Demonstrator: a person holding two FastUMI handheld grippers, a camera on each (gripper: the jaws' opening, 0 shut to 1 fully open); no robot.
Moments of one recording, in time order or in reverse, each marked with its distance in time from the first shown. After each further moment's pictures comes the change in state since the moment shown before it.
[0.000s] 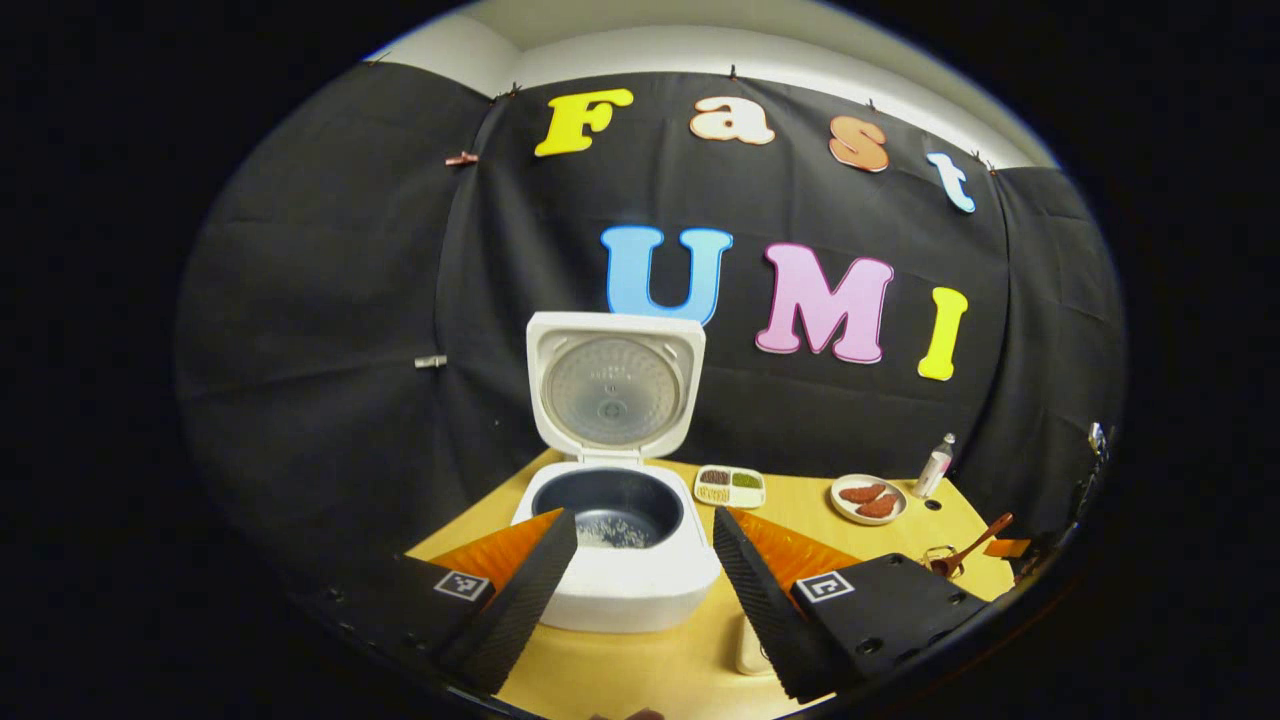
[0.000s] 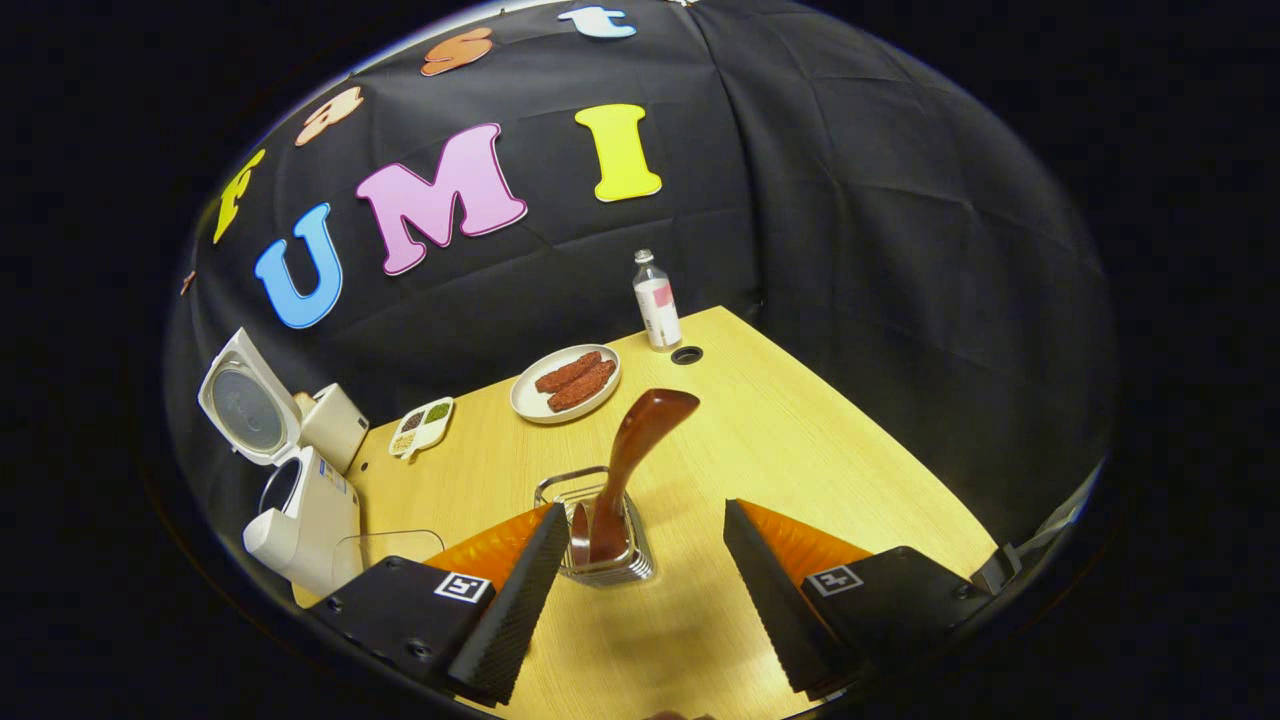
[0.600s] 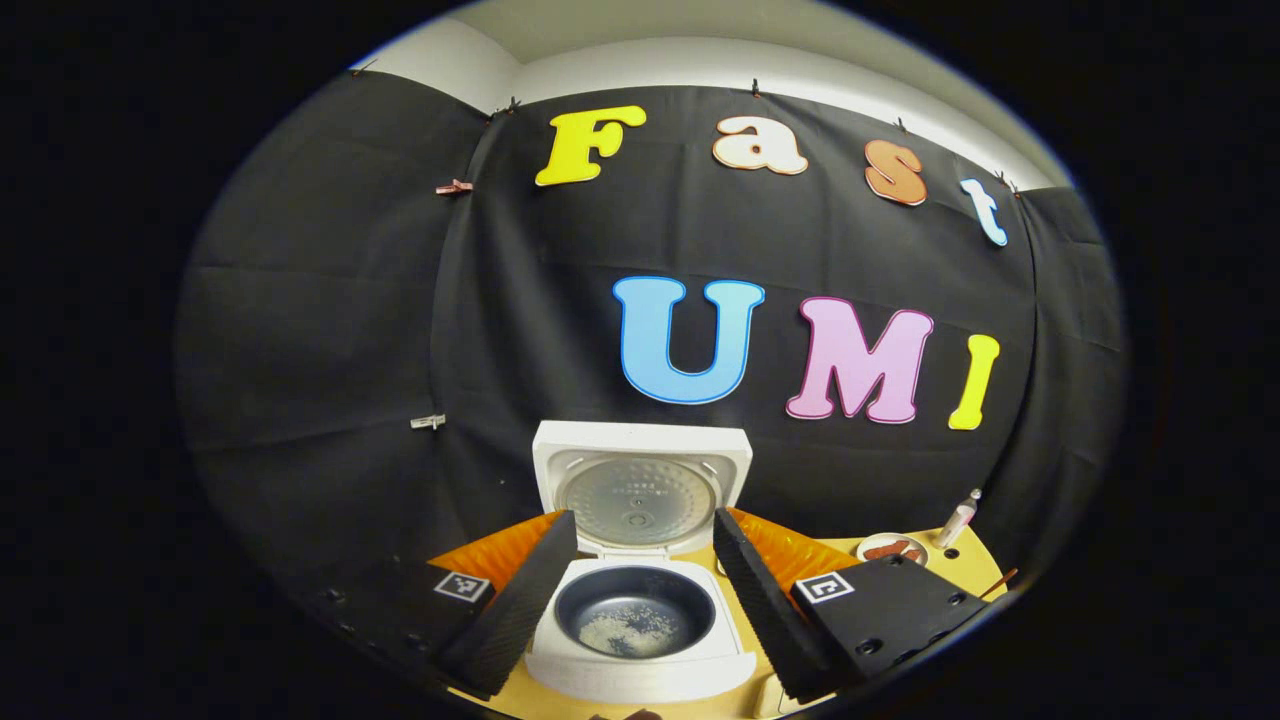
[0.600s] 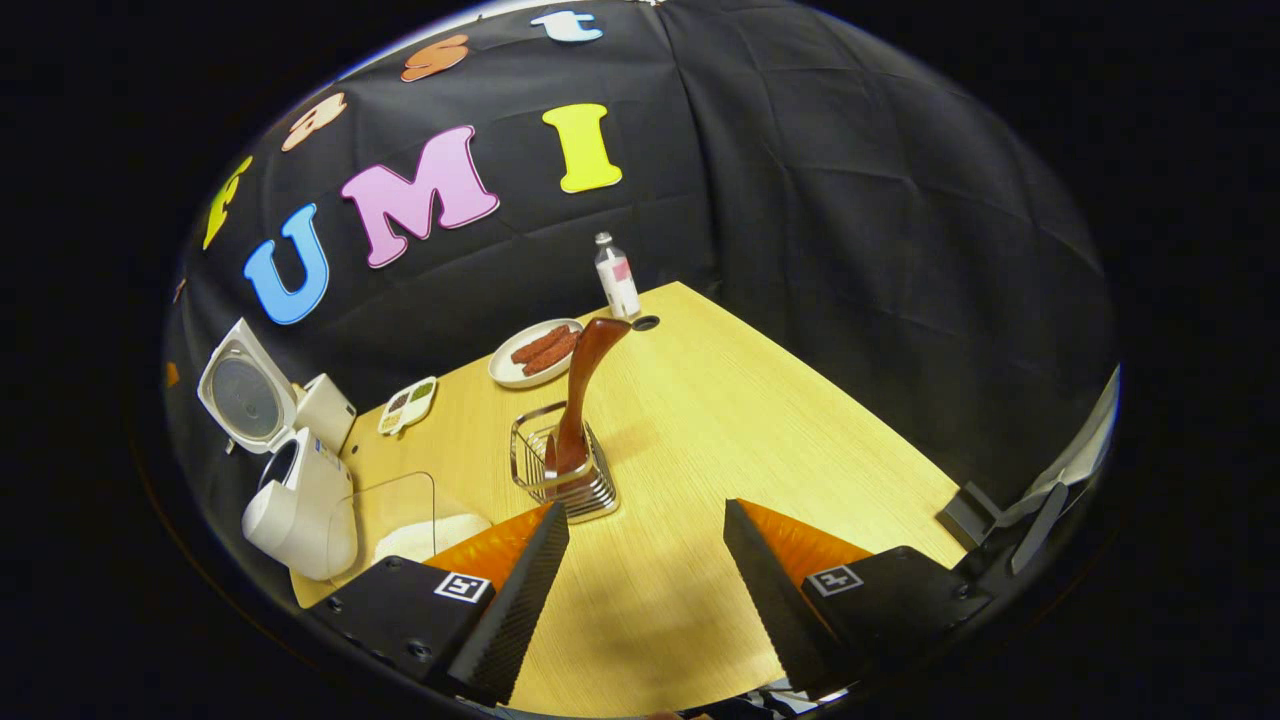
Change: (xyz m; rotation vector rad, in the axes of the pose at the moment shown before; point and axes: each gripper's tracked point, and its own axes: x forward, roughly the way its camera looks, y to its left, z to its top) left arm 0.098 0.046 0.113 -0.008 -0.048 0.033; right arm -0.060 -0.021 -0.053 0.026 0.052 -0.065
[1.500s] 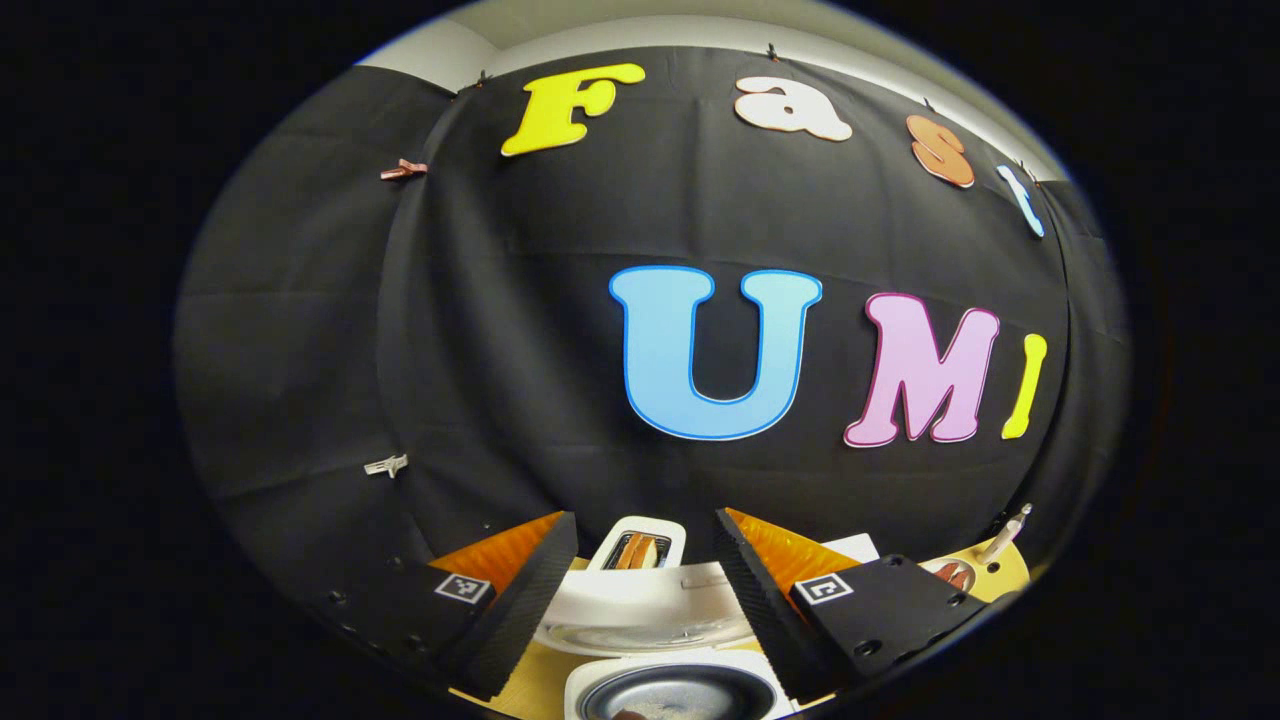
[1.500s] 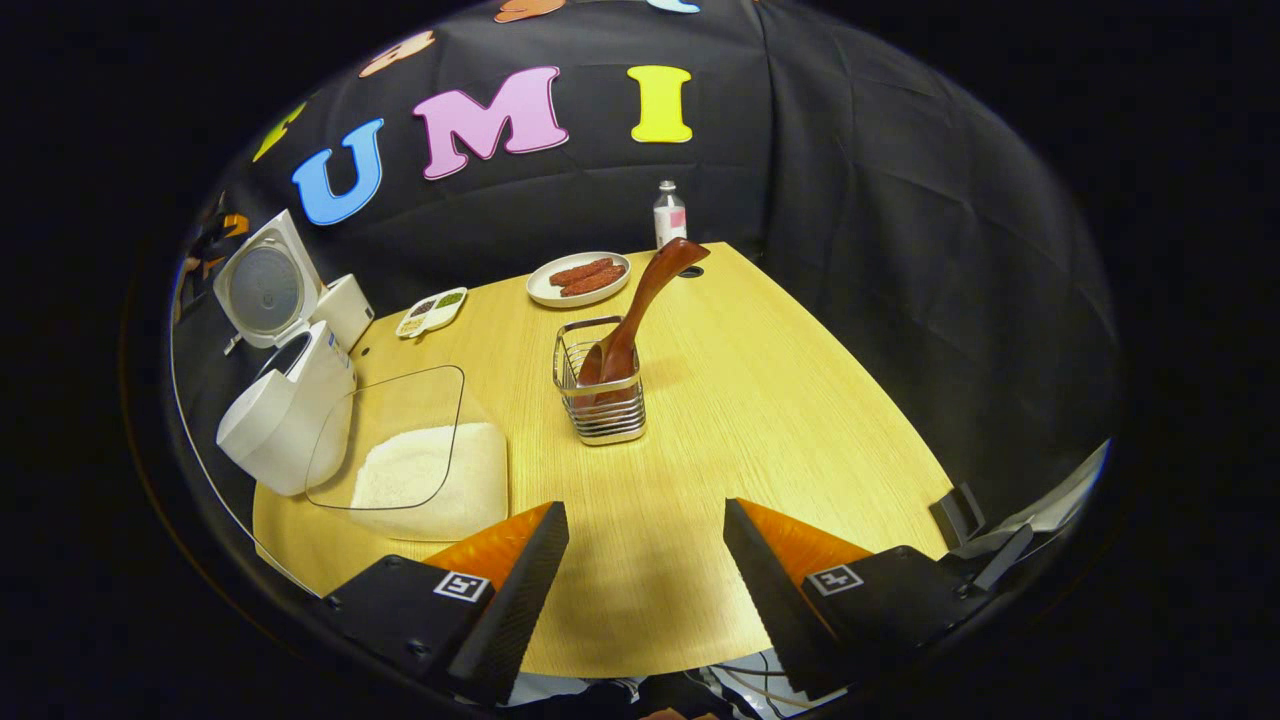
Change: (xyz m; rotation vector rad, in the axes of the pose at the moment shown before) left arm 0.216 0.036 0.032 0.038 0.037 -0.038; right arm -0.018 0.024 -0.051 -0.218 0.127 0.031
